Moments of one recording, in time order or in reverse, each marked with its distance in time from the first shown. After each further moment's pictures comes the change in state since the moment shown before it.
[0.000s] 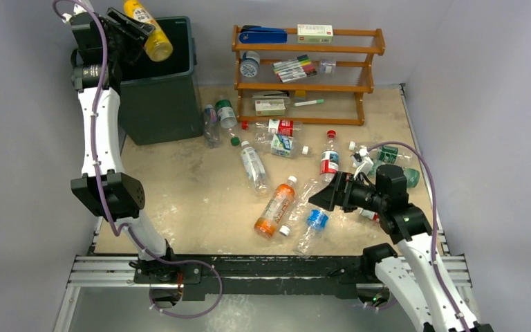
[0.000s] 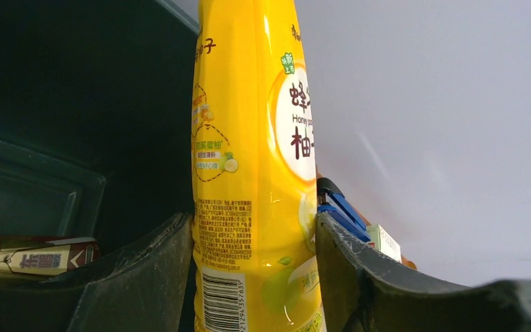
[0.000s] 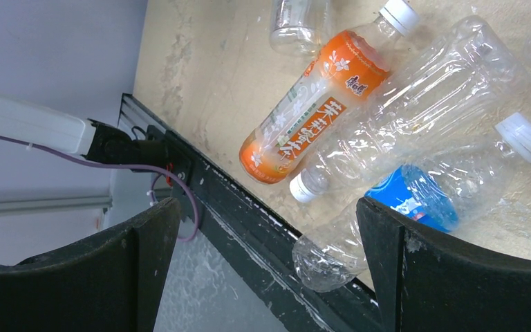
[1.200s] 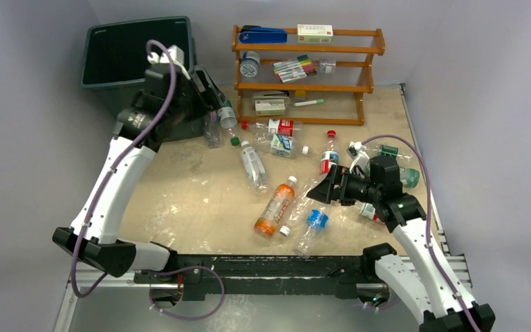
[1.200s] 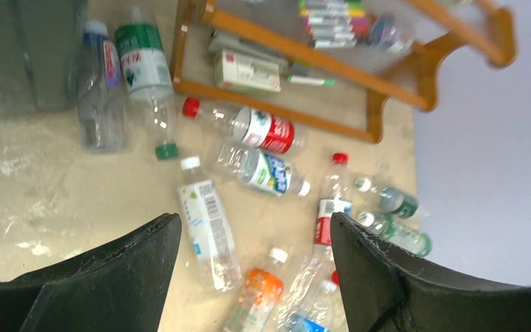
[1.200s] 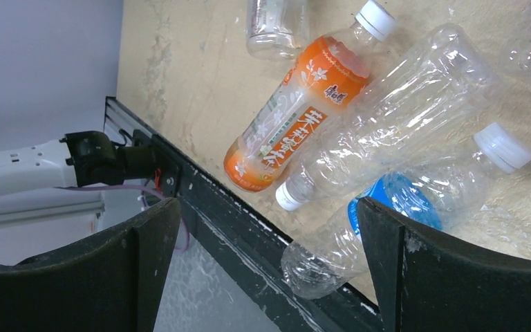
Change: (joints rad) left arm -0.527 -0.425 -0.401 -0.290 -0.271 0.206; right arm 0.000 0.117 0.034 0.019 0.025 -0.024
